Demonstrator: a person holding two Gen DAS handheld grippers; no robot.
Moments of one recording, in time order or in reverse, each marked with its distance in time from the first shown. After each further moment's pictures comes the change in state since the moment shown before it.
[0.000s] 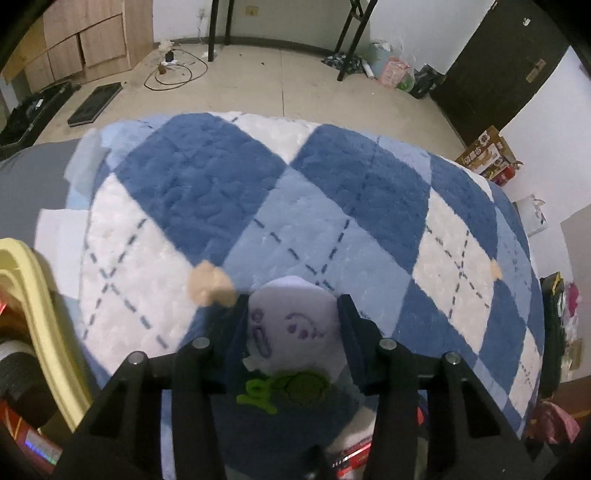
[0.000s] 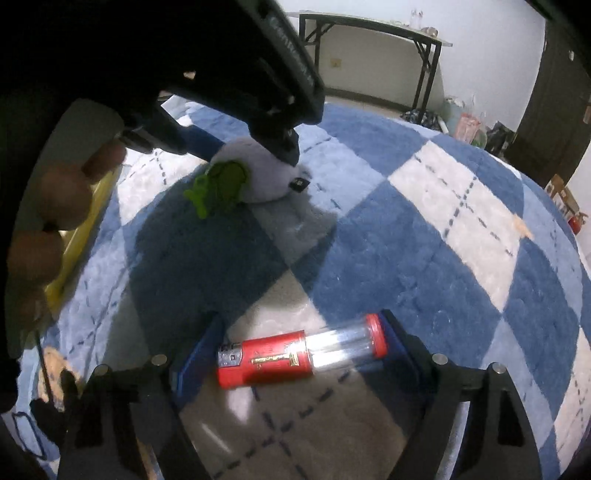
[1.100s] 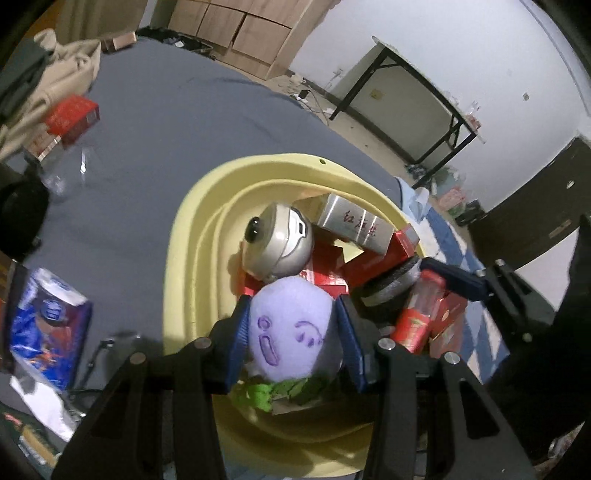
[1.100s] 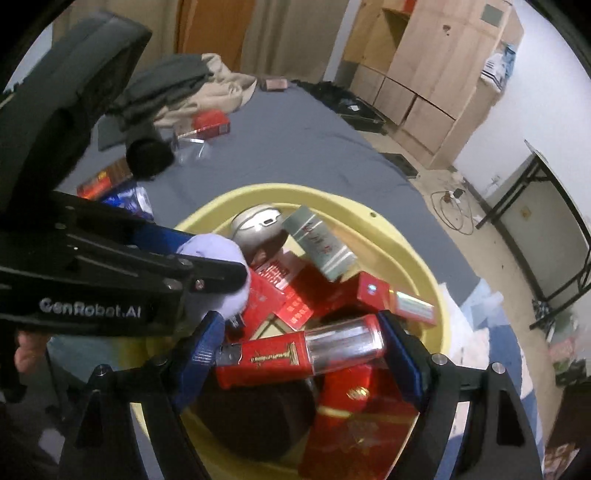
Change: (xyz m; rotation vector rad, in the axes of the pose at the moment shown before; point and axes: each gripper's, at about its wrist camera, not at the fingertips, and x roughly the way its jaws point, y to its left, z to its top) left arm -0.141 0.306 -0.158 -0.460 -0.285 -0.048; right arm -0.001 0.297 0.112 -0.796 -0.095 0.325
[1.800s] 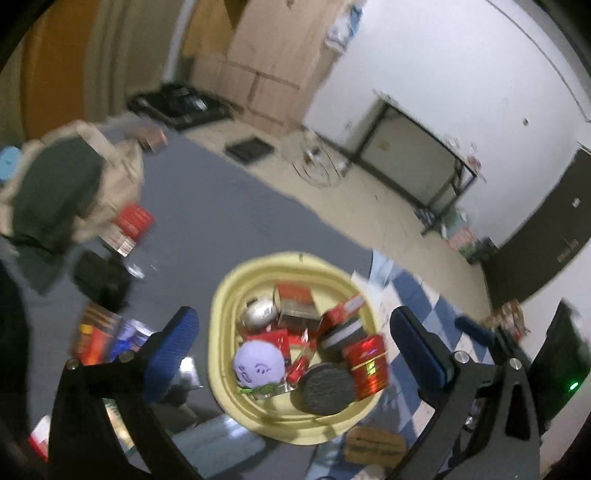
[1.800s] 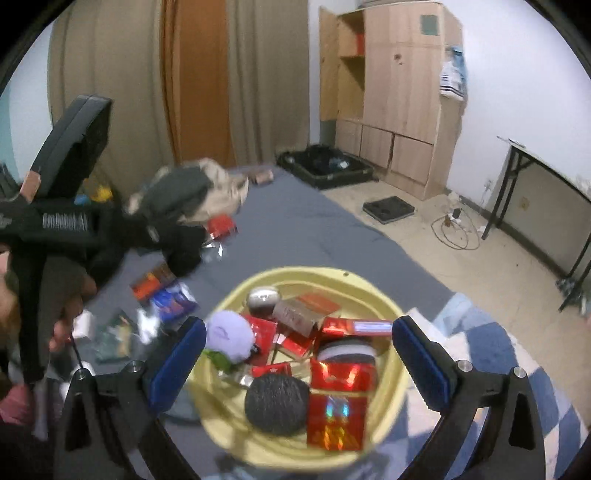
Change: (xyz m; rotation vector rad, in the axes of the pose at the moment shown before) left arm -0.167 -0.082 0.038 0.010 -0.226 0.155; right arm -0.148 -0.060 -0.038 0.242 -0.316 0.127
